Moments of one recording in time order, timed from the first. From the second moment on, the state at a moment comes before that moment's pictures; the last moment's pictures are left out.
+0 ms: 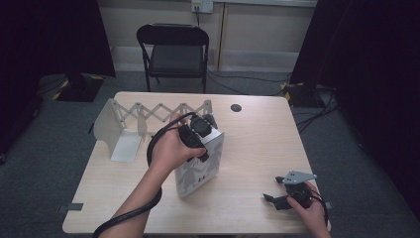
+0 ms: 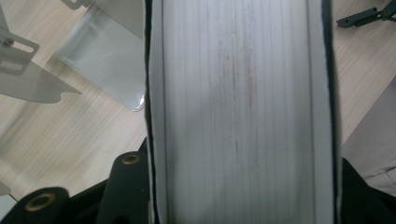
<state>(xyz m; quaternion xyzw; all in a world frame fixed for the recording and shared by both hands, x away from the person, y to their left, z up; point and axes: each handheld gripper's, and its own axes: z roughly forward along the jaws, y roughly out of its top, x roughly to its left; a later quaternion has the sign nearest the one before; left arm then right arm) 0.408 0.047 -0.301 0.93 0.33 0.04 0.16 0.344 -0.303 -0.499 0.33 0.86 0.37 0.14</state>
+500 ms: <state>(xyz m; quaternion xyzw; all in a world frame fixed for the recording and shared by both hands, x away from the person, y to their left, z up) 0.411 0.060 -0.297 0.92 0.35 0.04 0.16 0.344 -0.303 -0.499 0.33 0.85 0.37 0.14</state>
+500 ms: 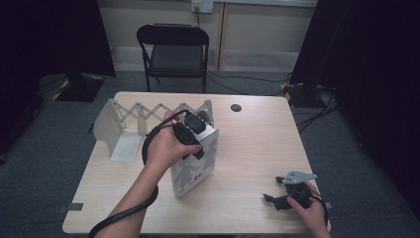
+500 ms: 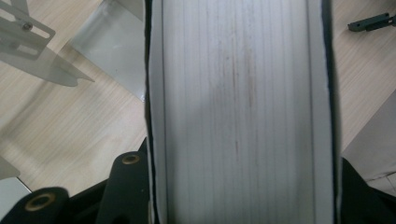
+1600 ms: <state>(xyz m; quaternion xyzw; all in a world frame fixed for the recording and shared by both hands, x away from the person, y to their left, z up) 0.421 0.086 -0.297 0.90 0.41 0.05 0.16 0.344 -0.303 -0.499 0.33 0.85 0.37 0.14</state>
